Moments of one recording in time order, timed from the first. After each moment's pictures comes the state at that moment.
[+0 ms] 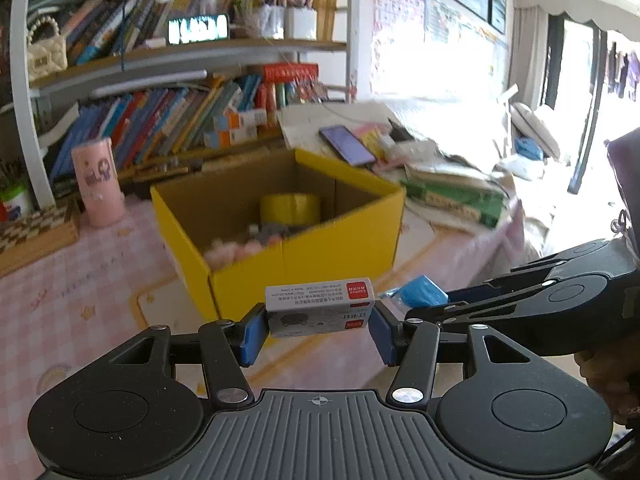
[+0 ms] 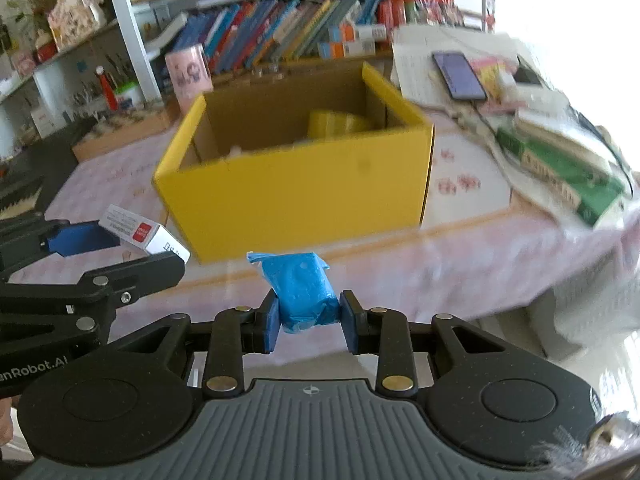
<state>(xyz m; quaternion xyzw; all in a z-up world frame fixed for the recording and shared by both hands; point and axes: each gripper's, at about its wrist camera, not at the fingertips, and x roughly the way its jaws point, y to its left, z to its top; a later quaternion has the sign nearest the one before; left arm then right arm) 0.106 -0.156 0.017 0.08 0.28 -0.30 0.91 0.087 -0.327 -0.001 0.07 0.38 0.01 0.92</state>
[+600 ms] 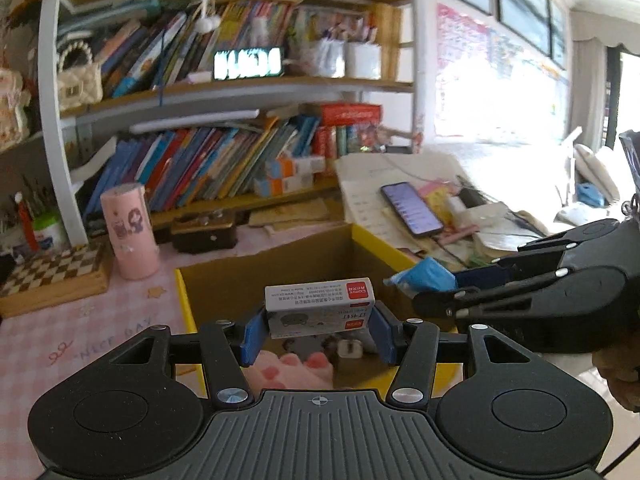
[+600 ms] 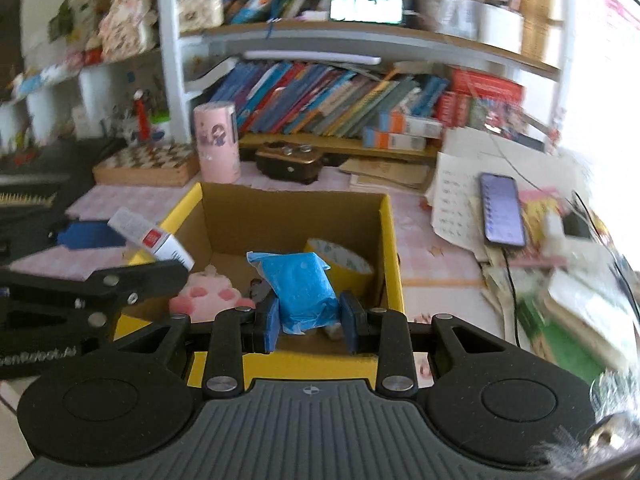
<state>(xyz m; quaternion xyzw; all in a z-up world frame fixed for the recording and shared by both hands) 0.195 -0.208 0.042 0.06 0.25 -0.20 0.95 0.203 -0.380 0.044 -0.04 0.31 0.11 0.94</state>
